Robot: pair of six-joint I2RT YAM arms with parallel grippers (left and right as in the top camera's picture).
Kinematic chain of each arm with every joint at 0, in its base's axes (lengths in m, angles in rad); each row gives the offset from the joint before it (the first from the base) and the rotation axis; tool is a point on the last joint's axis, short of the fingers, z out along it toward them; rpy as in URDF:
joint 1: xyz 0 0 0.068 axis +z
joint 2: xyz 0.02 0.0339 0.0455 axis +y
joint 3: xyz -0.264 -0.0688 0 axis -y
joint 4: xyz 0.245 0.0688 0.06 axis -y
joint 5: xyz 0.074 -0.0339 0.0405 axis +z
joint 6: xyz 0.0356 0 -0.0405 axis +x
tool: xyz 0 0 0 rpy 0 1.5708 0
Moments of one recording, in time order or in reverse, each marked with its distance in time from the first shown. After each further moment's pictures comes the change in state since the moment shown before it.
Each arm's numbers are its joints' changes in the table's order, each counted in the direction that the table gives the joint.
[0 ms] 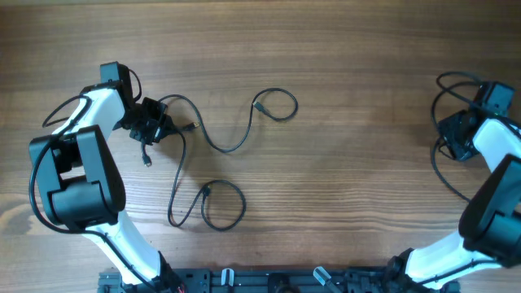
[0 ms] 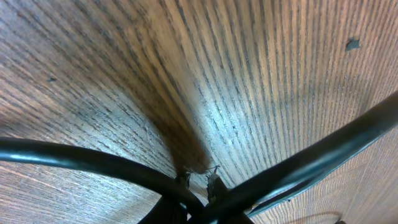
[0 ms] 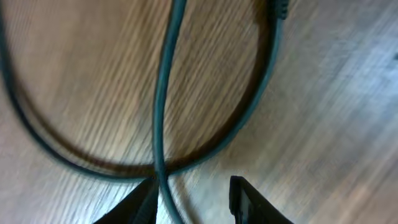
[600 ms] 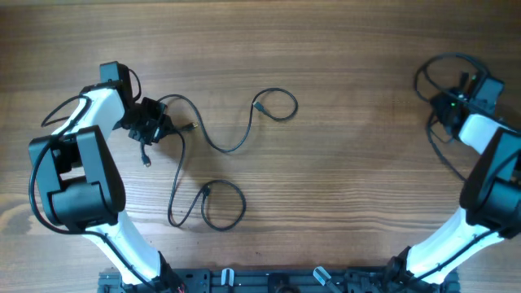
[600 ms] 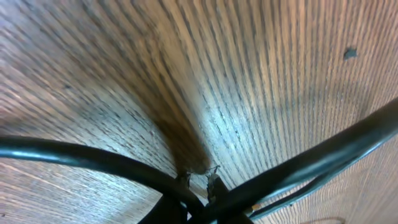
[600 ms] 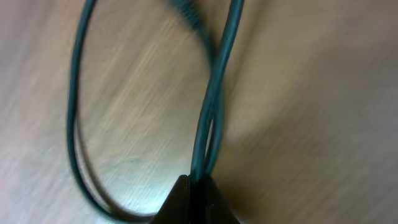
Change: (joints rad) left arm 0.000 -0.004 0.000 0.000 0.027 0.000; right arm 0.051 0.166 0.008 0.512 0.210 -0.013
